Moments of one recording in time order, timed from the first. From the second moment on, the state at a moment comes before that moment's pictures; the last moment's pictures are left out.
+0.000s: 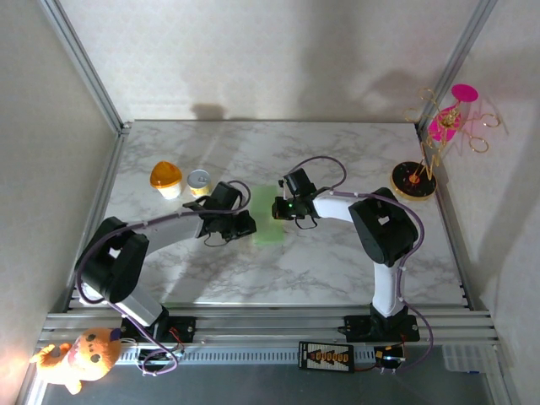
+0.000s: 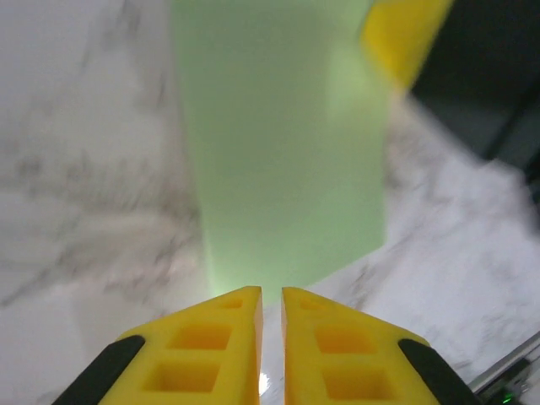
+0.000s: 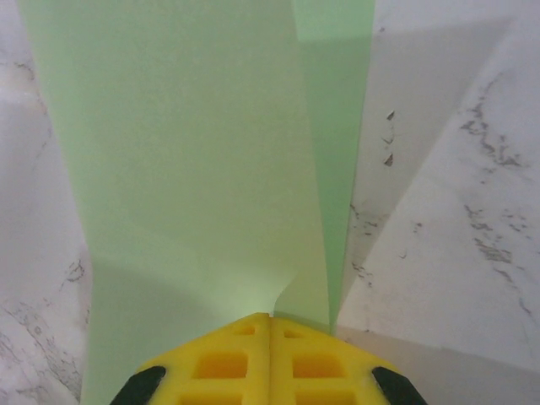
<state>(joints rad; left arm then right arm) -0.53 1.60 0.88 -0.27 0.32 -0.82 0.60 1.98 1.11 -0.15 -0.28 0.49</state>
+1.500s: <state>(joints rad) -0.35 1.95 1.16 -0.13 0.28 -0.79 0.60 1.97 1.12 -0.19 -0.26 0.37</state>
